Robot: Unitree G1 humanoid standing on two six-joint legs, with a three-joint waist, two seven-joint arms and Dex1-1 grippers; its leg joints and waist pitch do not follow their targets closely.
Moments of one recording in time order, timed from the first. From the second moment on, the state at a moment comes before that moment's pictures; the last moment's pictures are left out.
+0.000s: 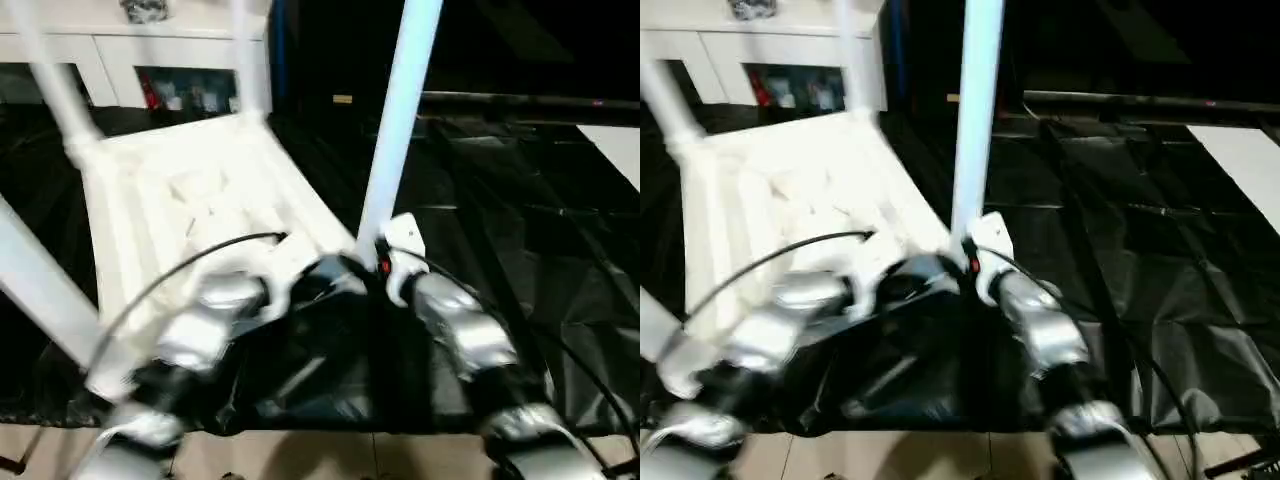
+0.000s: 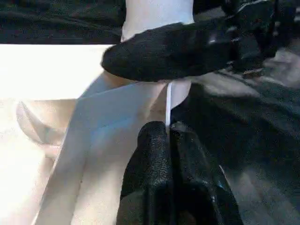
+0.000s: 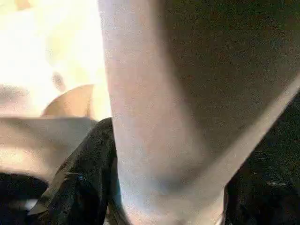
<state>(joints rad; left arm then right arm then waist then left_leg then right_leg) -0.52 0.16 -0.23 0.43 0.07 0.31 -0.73 -0.55 -0.02 0.06 0.64 0.00 0.15 0.30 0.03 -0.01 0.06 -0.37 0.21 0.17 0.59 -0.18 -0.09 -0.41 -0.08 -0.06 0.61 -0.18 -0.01</state>
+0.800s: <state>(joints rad) -0.47 0.35 -0.25 0.37 -0.02 0.21 -1.10 -0.46 -0.24 0.21 0.44 0.07 0.15 0.90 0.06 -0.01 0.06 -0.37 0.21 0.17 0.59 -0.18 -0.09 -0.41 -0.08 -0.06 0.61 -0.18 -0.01</state>
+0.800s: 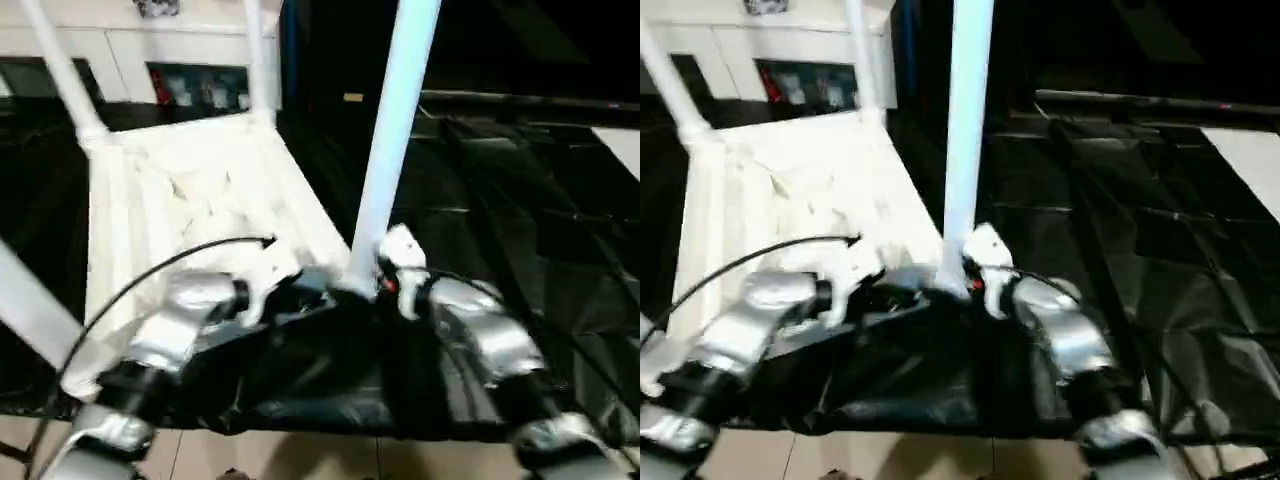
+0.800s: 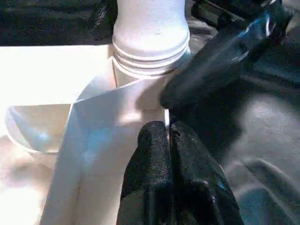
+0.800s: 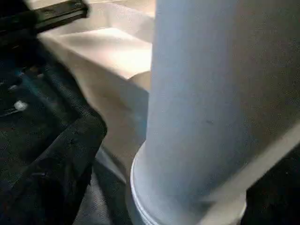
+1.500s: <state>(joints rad) -0.43 0.42 -0.26 0.32 -0.05 0.21 -1.23 -0.43 -0.31 0.24 0.36 0.09 0.19 1.09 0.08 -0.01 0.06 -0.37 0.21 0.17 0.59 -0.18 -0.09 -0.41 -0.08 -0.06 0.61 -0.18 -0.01</state>
